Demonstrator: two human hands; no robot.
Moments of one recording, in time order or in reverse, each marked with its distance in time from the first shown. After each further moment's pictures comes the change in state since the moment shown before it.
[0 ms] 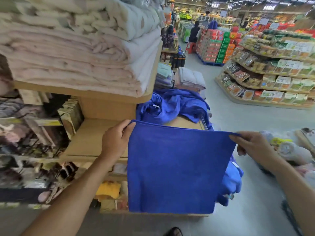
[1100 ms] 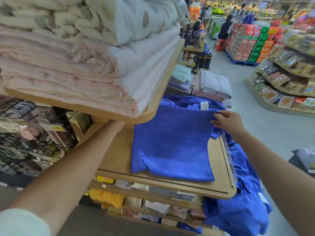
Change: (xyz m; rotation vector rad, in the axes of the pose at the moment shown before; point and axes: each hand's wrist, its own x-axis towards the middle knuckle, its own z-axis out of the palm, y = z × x) left_hand 0.148 -0.068 0.036 0.173 -0.189 -0.895; right_hand 0.254 0.000 0.105 0.303 0.016 0.056
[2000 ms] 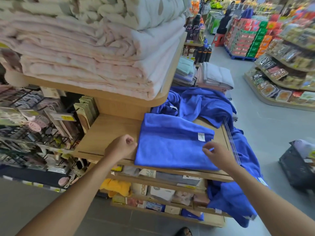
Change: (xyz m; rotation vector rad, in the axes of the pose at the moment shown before) left_hand -0.049 -0.125 0.033 0.210 -0.099 0.292; right_hand -0.148 0.087 0.036 -0.713 -0.174 -0.096
